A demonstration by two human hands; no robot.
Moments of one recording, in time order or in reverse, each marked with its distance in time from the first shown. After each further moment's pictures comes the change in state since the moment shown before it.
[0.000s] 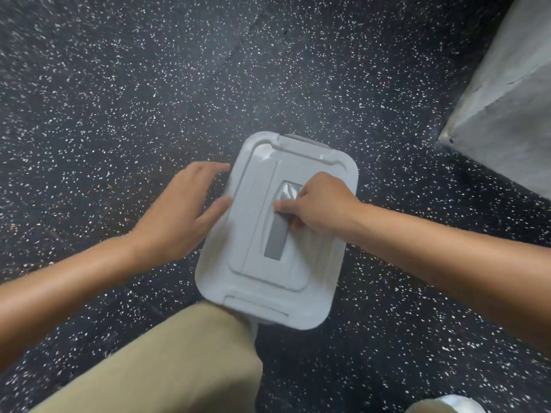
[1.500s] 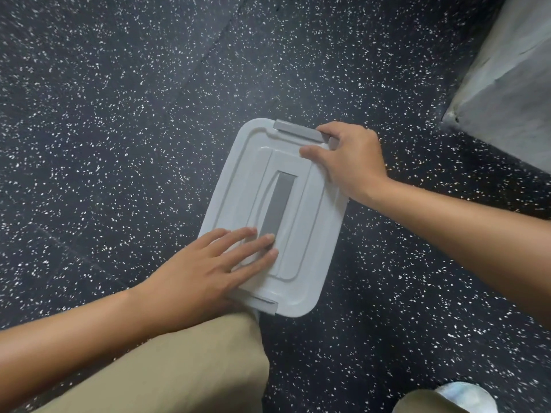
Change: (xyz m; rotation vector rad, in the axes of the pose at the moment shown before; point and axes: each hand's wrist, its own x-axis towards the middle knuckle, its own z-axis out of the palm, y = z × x) left_hand -0.051 0.009 0.050 0.574 -0.324 0.581; right_hand 0.058 0.053 -0.019 0.026 0.507 -0.254
